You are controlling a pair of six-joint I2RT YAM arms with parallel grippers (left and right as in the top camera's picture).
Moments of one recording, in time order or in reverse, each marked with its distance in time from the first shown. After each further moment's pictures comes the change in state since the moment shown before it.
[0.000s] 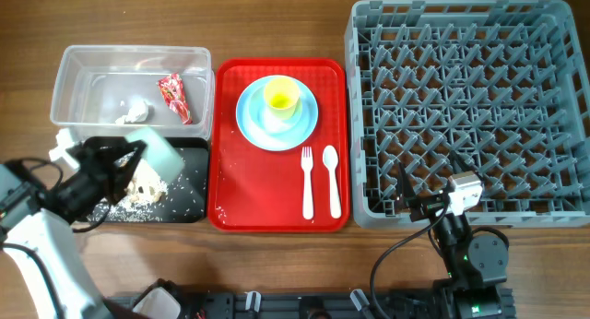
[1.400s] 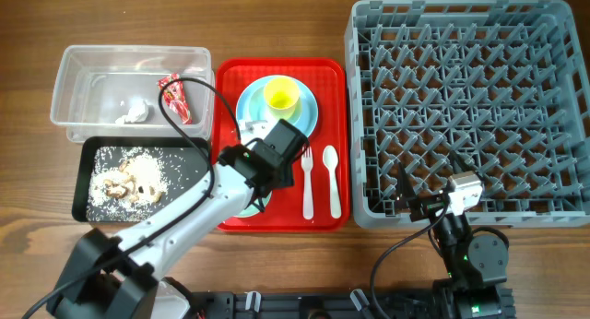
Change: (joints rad) left arm -1.469 0.265 0.138 0.119 -1.584 -0.532; right arm 0.000 0.000 0.000 0.000 0.000 0.000
